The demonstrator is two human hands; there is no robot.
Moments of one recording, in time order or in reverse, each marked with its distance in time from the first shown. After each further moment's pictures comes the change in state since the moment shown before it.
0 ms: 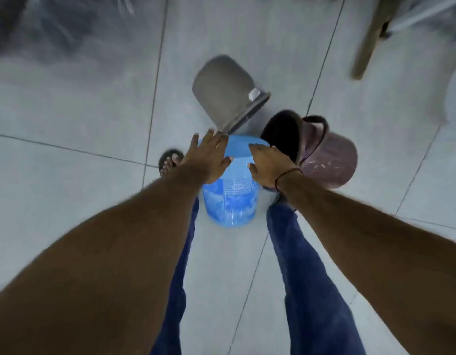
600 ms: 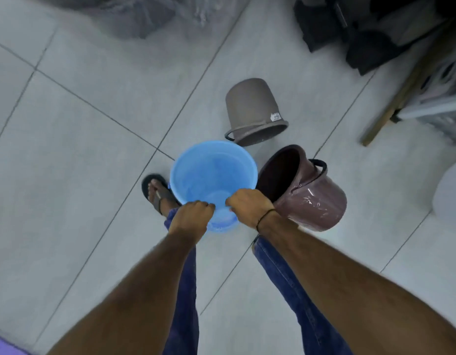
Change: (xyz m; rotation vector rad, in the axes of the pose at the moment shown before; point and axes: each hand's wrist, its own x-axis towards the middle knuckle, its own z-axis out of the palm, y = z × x) left_hand -0.149 0.090 0.065 -0.089 0.089 -0.265; right_hand -0.072 -0.027 0.028 -0.385 -0.176 -0.547
